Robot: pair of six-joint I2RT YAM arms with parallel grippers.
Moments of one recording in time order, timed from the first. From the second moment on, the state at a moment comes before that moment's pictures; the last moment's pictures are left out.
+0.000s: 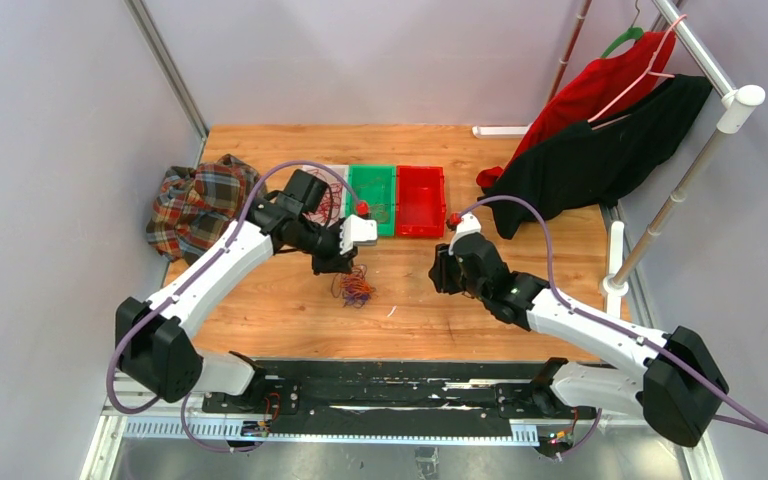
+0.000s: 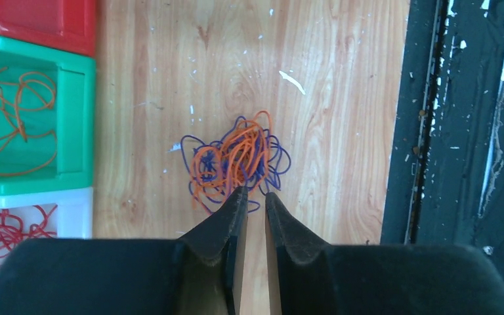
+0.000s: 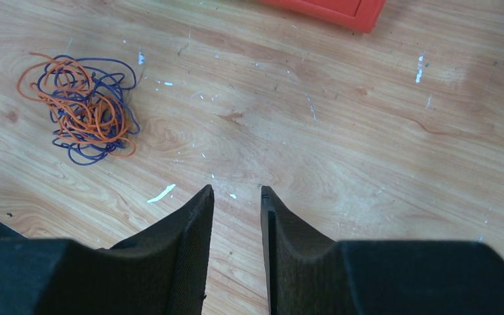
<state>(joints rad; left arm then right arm) -0.48 1.36 1.17 -0.90 0.64 0.87 0.79 1.12 0.64 -0.14 0.19 0.41</state>
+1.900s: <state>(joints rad) -0.57 1.58 1.22 -0.80 0.41 0.62 0.84 1.09 0.67 -0.07 0.18 0.41</state>
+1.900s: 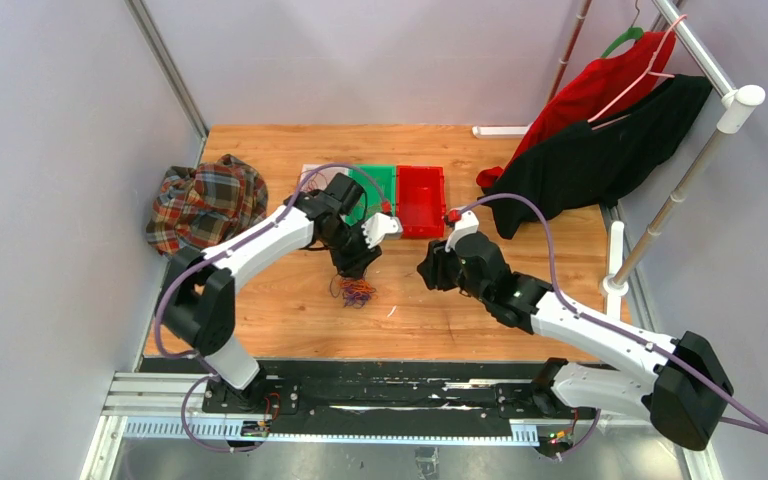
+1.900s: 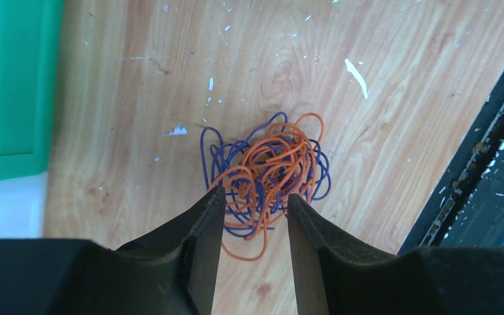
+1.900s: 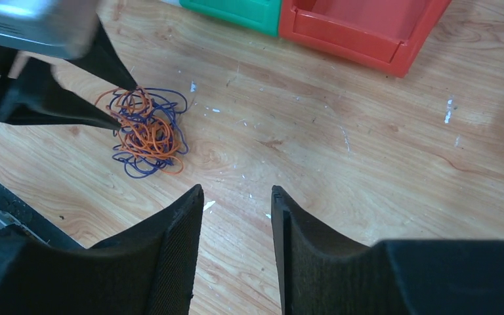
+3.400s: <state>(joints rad) -0.57 1.38 1.58 -1.06 0.68 0.45 0.92 1.16 0.75 0.24 -0.03 0.39</state>
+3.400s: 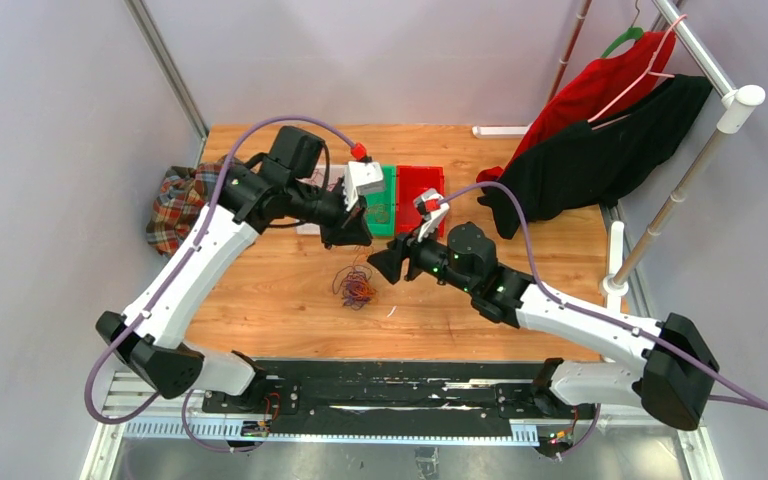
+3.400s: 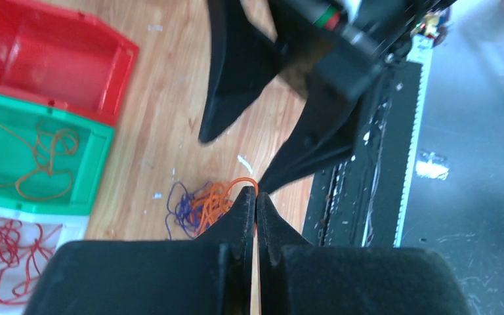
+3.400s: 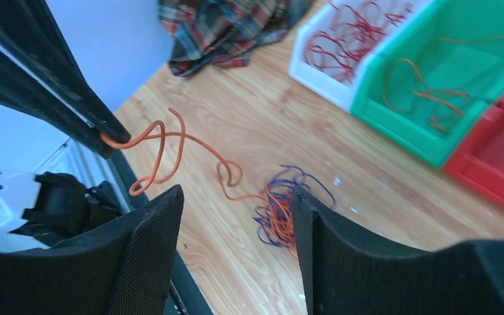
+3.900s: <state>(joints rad) -0.57 1.37 1.94 -1.12 0.85 0.37 0.95 1.35 0.90 0.36 -0.13 0.35</state>
